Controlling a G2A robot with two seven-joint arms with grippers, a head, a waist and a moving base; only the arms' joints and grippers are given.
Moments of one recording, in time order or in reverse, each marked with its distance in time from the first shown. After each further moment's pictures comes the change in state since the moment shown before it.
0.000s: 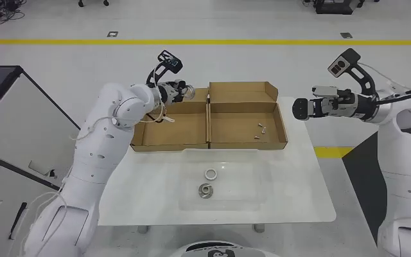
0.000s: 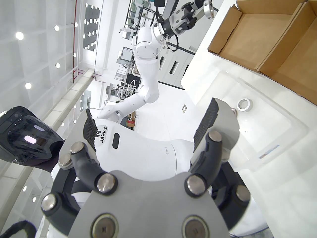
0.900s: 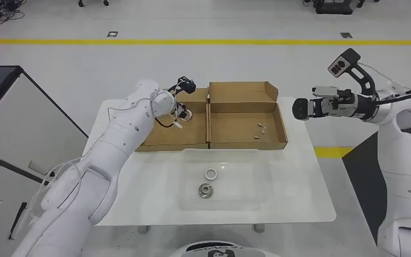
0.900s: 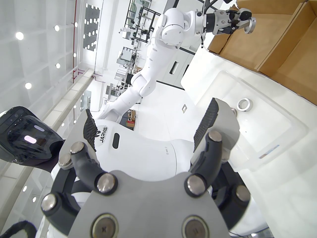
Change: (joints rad) left arm -0.304 -0.161 0.387 0.667 -0.031 -0.014 -0.092; right arm 0.000 0.000 0.000 0.000 0.000 0.000 0.000
